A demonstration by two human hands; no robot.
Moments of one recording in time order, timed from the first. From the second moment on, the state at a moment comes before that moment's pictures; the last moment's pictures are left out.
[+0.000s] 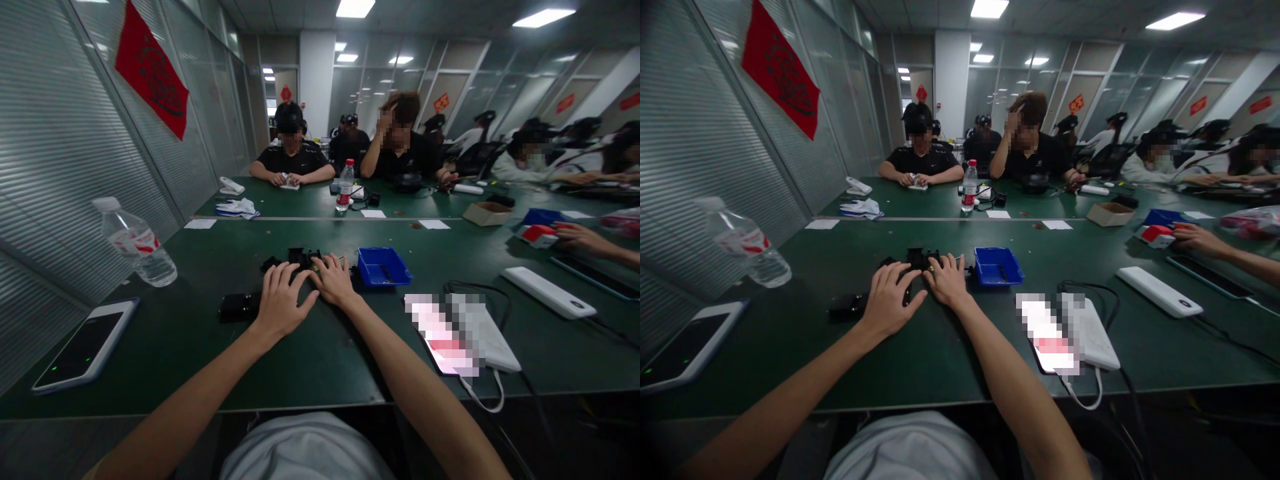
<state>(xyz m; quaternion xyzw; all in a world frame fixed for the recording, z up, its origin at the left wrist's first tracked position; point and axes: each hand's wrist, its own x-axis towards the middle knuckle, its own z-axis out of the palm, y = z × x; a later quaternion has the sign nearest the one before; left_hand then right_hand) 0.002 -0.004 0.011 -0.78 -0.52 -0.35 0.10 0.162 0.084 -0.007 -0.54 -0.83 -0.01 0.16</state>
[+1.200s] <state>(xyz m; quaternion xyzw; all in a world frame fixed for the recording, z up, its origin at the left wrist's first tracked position) -0.001 0.001 0.016 -0.76 -0.63 -0.15 0.09 0.156 0.086 -0.010 -0.56 -0.81 0.00 0.17</state>
